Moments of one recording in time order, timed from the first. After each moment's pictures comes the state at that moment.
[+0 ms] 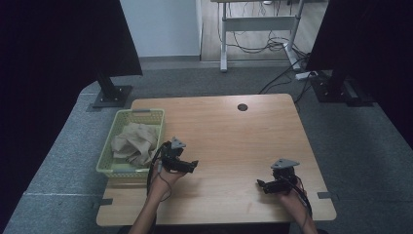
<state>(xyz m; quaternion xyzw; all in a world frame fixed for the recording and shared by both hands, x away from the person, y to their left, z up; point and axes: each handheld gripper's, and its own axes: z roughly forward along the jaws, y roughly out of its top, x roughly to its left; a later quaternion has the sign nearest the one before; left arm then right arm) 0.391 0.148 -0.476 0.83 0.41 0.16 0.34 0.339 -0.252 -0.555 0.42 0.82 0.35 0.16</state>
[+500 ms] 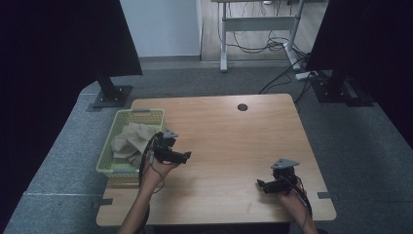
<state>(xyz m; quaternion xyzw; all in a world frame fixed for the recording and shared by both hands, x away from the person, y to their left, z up) 0.406 0.170 -0.450 0.82 0.42 0.17 0.33 0.339 -0.252 -0.555 0.42 0.82 0.35 0.16</state>
